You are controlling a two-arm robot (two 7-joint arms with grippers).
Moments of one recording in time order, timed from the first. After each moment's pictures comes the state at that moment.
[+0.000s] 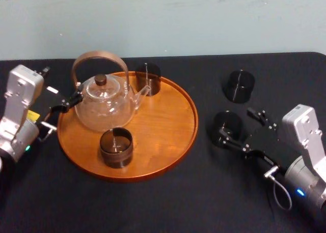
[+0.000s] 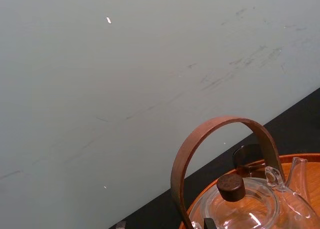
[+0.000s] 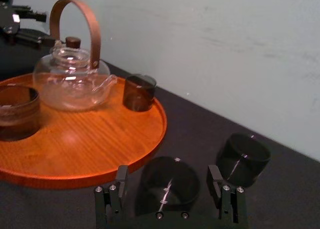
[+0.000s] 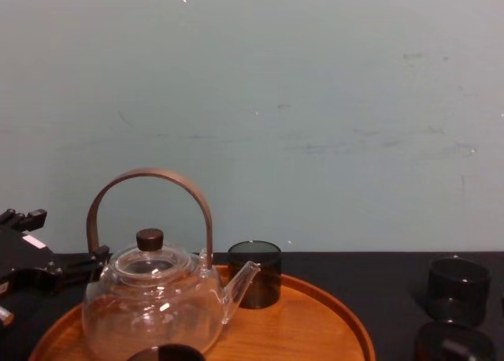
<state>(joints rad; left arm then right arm) -0.20 0.60 0.45 -1.41 -0.25 -0.12 0.03 -0.07 0.62 -0.39 -1.66 0.28 -0.11 0.15</state>
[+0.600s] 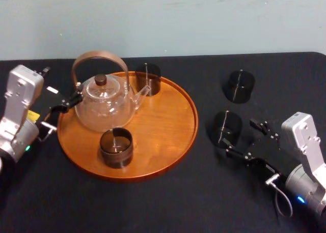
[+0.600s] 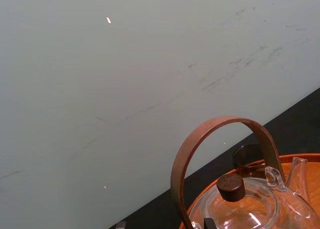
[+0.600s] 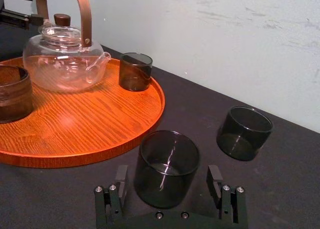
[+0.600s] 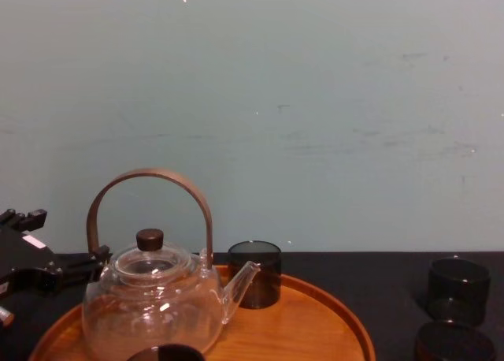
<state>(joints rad) -0.20 0.60 0.45 -1.41 -0.25 -0.12 0.03 -0.10 0.58 -0.35 -1.63 0.27 -0.08 0.17</state>
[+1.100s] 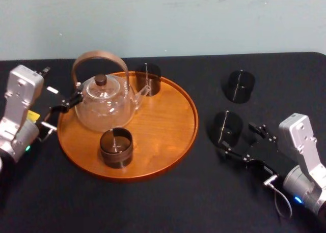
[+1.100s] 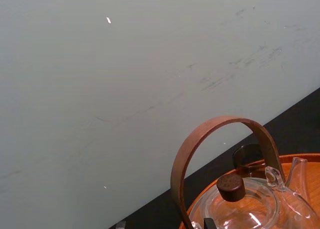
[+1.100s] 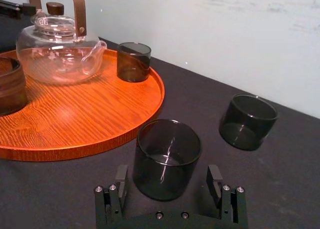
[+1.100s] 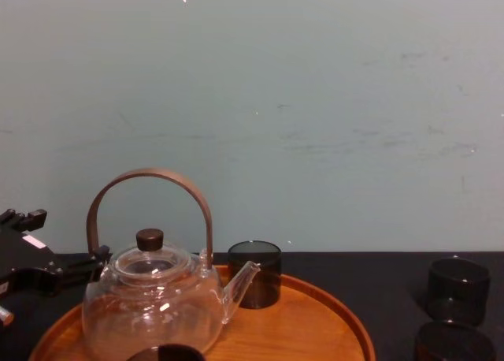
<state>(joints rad) -0.20 0.60 0.45 -1.41 -0.25 -0.12 0.03 -0.09 0.54 -0.33 -1.58 0.26 -0.07 0.20</state>
